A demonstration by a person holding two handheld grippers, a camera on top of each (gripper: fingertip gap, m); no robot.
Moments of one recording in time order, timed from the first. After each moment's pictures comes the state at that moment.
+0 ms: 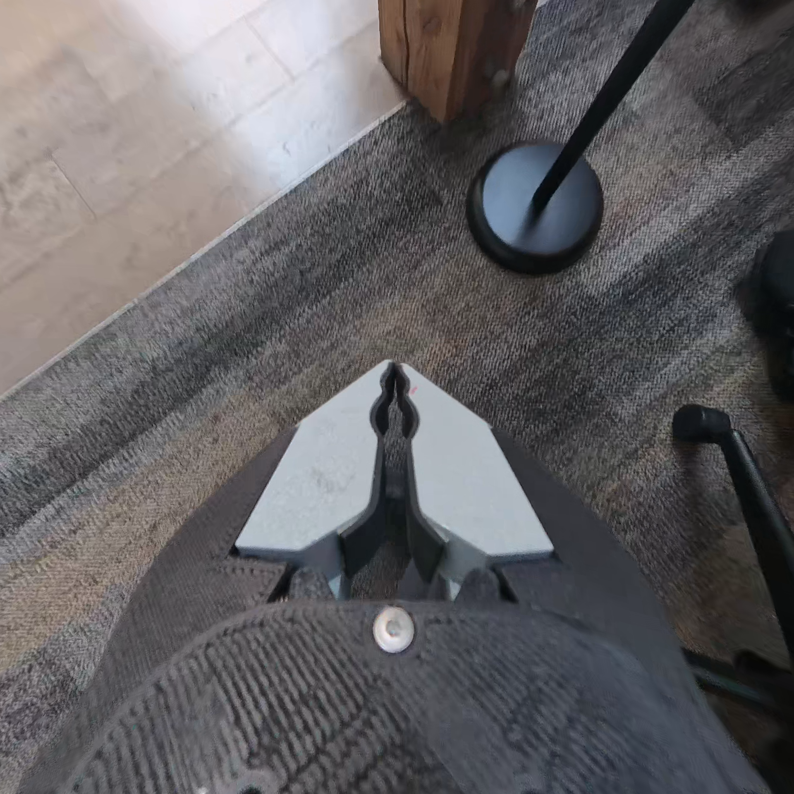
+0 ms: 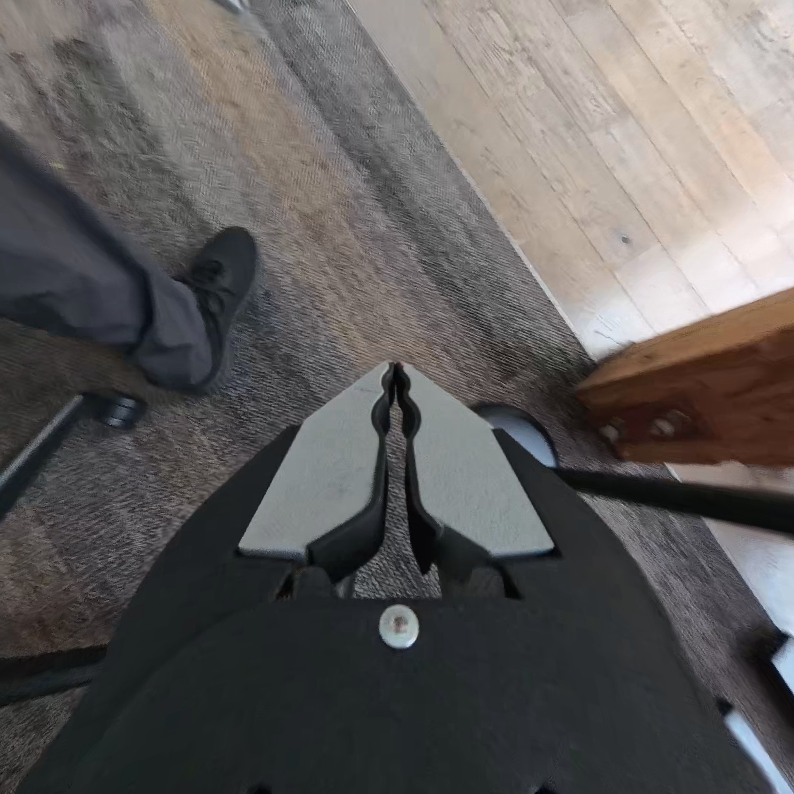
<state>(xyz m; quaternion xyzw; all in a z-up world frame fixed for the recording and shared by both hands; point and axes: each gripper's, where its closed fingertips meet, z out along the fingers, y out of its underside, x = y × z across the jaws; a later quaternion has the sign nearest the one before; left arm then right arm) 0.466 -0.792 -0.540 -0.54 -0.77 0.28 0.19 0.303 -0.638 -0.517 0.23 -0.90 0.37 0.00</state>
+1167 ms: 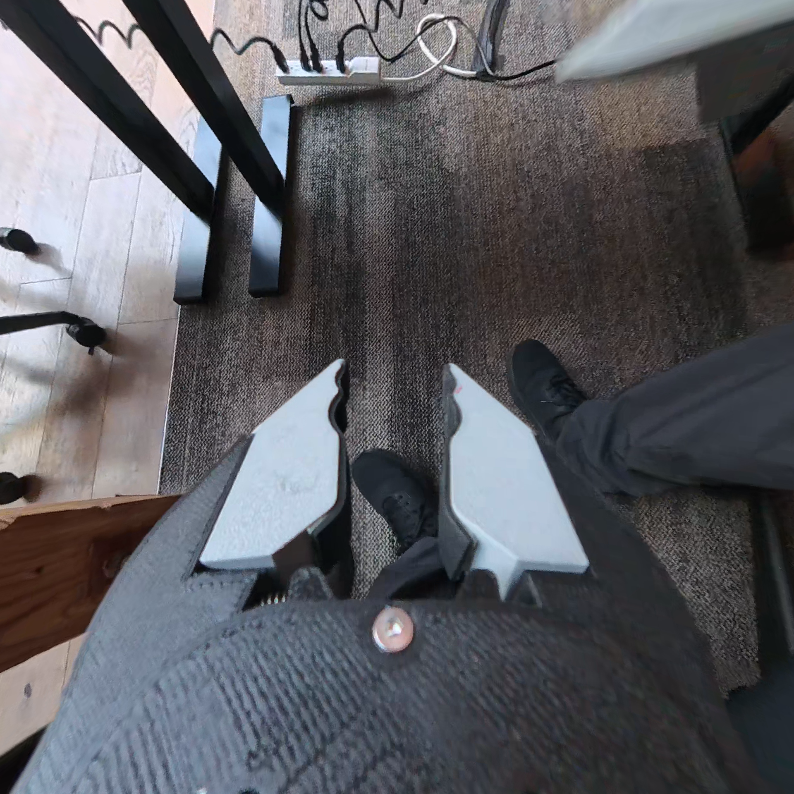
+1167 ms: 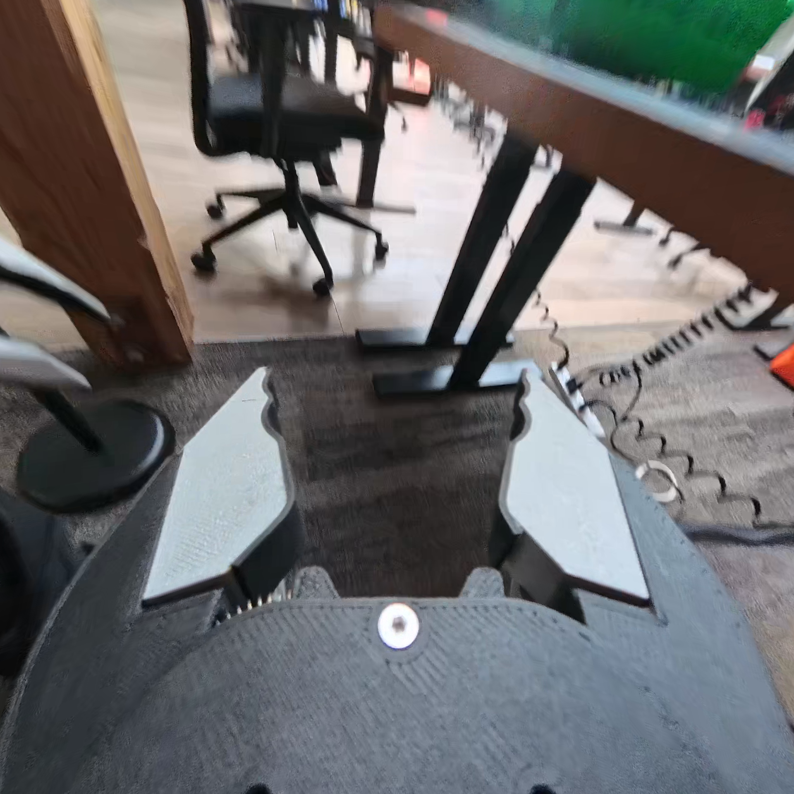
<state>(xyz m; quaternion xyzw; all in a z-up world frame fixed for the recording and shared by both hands) -0.024 -0.302 -0.442 -0.83 -0.41 0.24 0.30 -0.104 -0.166 -0.389 -0.28 -0.75 0.51 0.32</state>
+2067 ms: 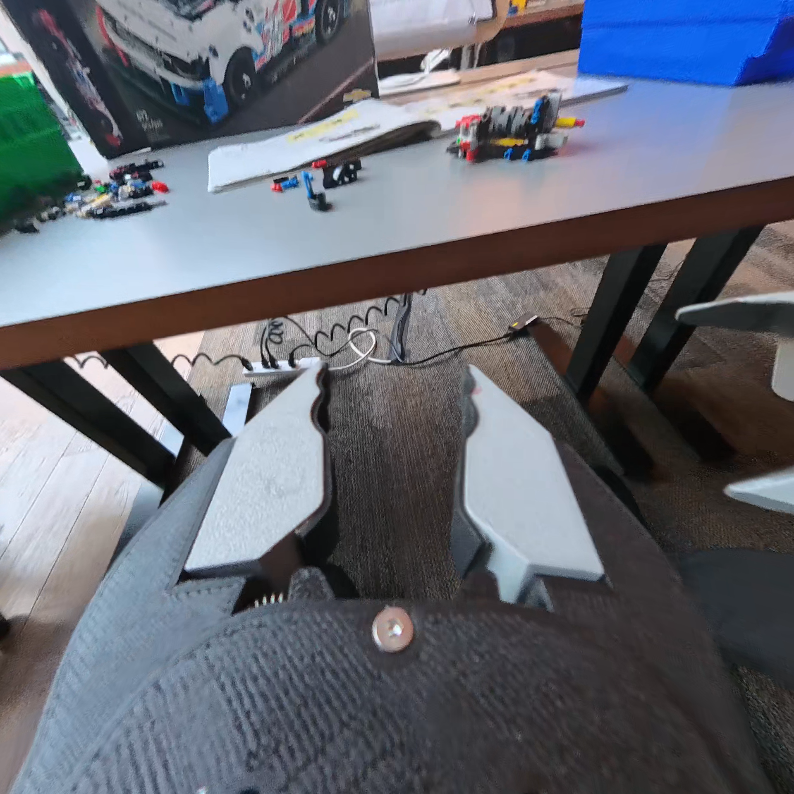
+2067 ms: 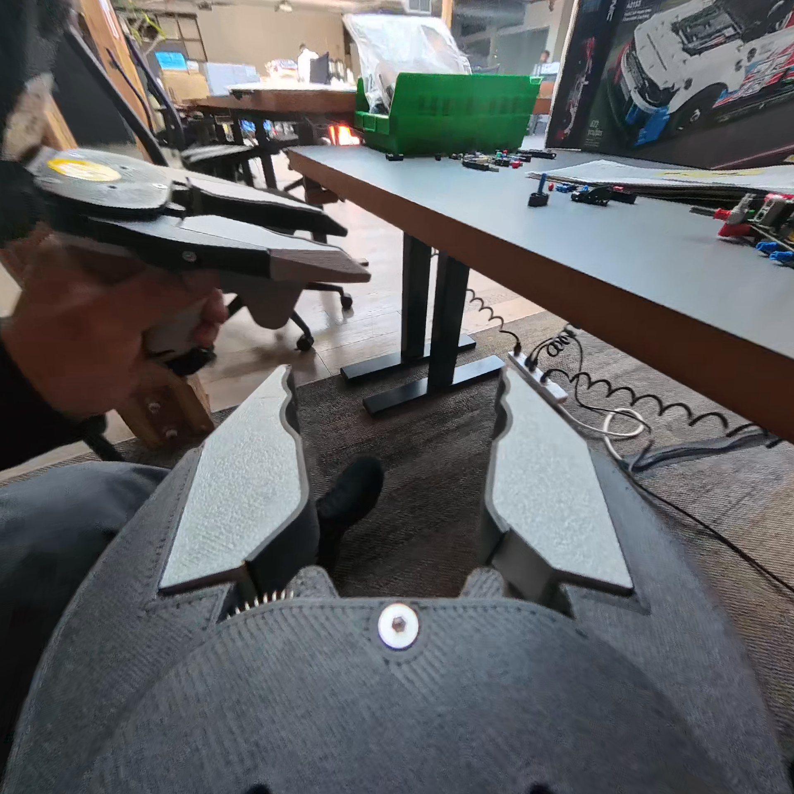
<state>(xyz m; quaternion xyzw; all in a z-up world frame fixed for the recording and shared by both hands) -0.086 -0.104 -0.297 -0.74 -0.30 0.30 0.53 0.004 -0.031 -0.306 -0.38 -0.65 0.57 0.33</state>
